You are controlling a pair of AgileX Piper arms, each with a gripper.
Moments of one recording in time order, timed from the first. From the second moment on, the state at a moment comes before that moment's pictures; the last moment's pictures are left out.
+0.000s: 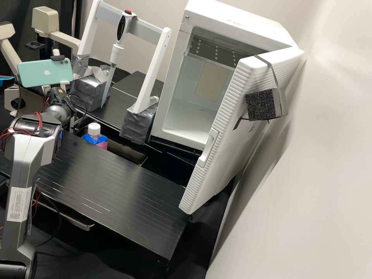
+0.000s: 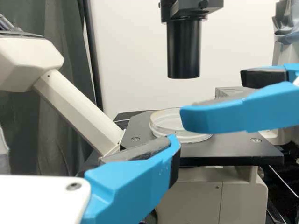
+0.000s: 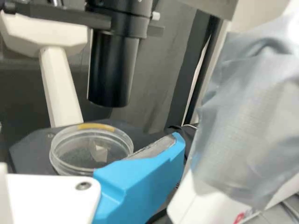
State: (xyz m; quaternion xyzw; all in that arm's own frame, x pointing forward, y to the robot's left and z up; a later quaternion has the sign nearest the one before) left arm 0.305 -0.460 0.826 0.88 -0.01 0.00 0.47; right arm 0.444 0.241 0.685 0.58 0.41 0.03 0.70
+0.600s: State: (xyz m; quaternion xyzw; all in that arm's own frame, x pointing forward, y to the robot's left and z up) left arm 0.305 -0.460 0.826 0.88 -0.01 0.00 0.47; right arm 0.373 0.217 0.746 0.58 0.37 0.16 0.71
